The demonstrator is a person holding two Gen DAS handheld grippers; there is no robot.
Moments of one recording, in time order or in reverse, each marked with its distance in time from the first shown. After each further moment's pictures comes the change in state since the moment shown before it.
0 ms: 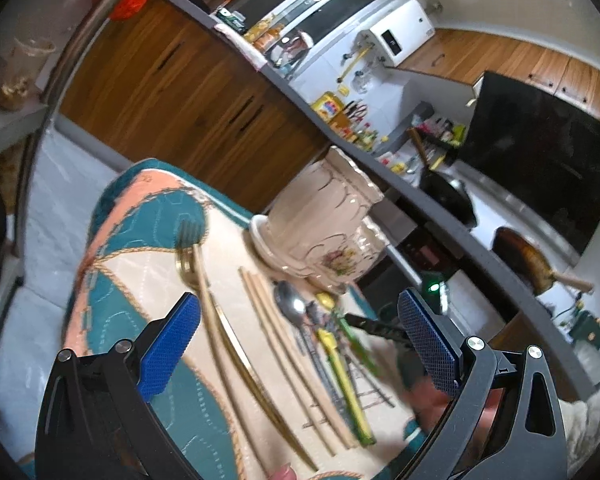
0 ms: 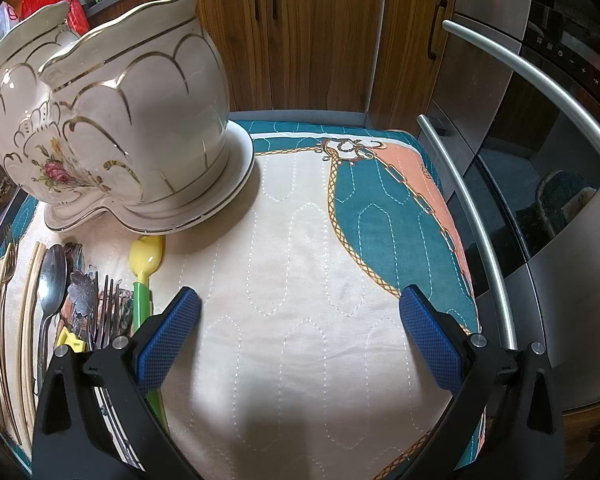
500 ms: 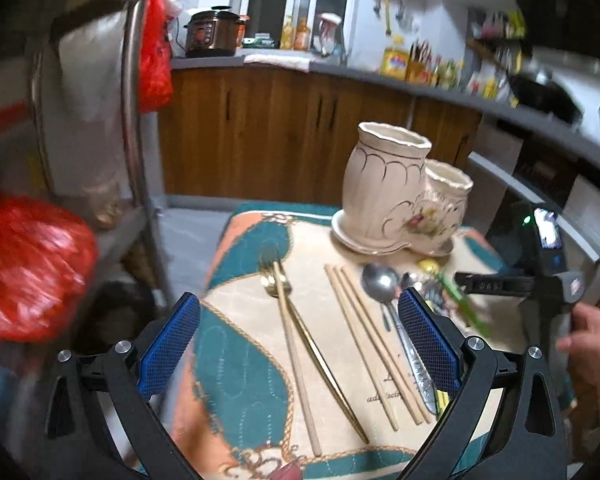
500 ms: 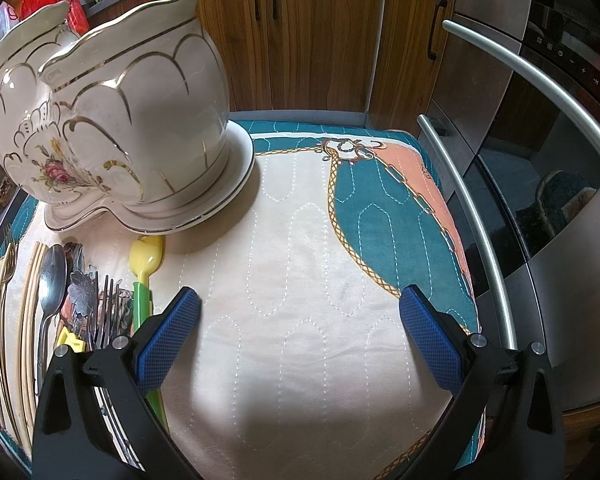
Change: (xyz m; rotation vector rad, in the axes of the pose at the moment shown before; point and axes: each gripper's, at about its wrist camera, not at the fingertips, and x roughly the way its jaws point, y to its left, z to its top) left arm 0.006 -0.107 0.001 0.419 0.074 0.639; right arm 0.000 0.000 0.000 0.000 0.000 0.000
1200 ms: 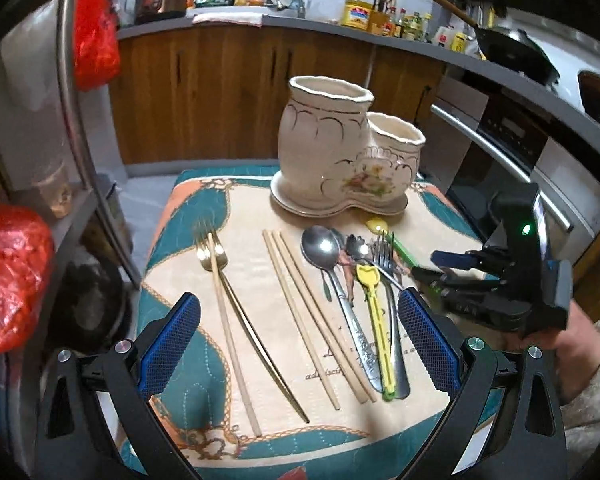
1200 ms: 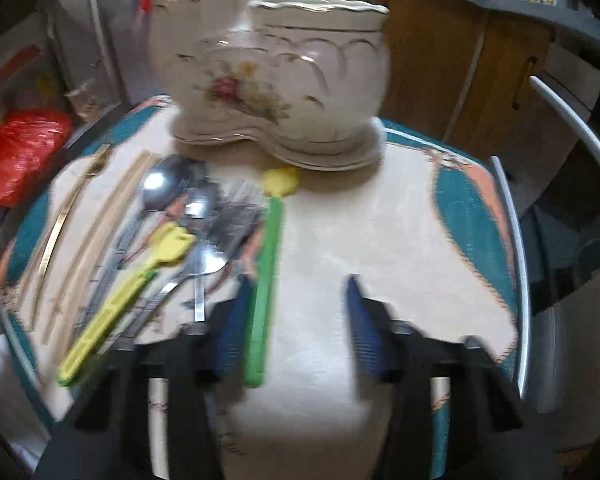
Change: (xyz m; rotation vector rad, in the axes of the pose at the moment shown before) left arm 0.014 -0.036 0.006 0.058 0.174 -0.161; right arm -0.041 0.036 -0.041 -0.297 -0.014 0.201
